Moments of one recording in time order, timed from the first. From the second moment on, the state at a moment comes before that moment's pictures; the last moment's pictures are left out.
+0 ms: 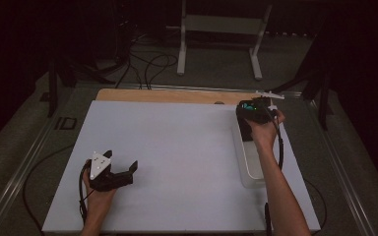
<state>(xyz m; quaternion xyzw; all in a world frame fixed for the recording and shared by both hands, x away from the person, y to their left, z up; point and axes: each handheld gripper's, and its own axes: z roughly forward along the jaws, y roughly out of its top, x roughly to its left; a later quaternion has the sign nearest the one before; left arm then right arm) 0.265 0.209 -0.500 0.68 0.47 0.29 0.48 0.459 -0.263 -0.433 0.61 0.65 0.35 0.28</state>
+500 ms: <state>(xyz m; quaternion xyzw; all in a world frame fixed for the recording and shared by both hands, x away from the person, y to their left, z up) 0.265 0.212 -0.498 0.68 0.47 0.28 0.48 0.424 -0.262 -0.420 0.57 0.66 0.41 0.27</state>
